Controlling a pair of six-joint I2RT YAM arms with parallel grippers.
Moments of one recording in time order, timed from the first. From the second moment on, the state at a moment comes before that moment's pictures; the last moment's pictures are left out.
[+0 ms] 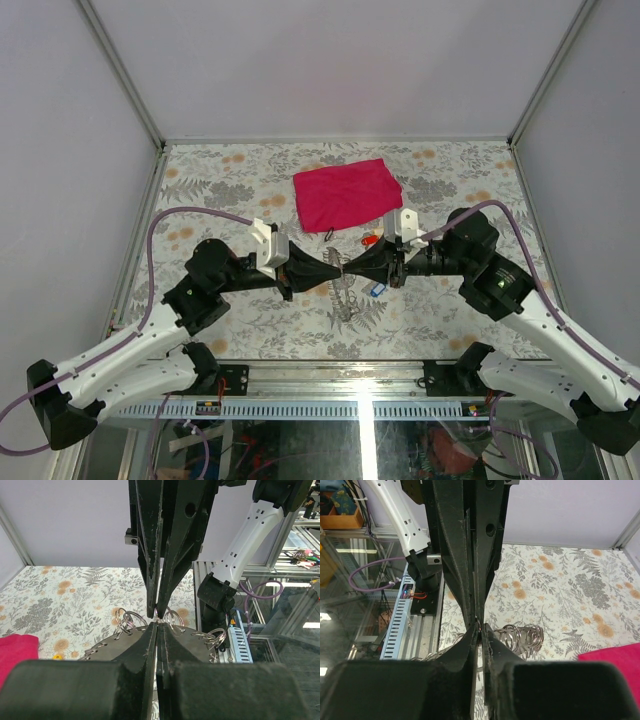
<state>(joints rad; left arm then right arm) -0.86 0.83 0.73 0.29 0.63 -0.08 0.78 0.89 0.99 -0.19 -0.76 -0.15</state>
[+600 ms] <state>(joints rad) -0.86 0.80 0.73 0.29 0.62 -0.10 0.78 0.85 0.91 -0.05 -0.78 -0.03</state>
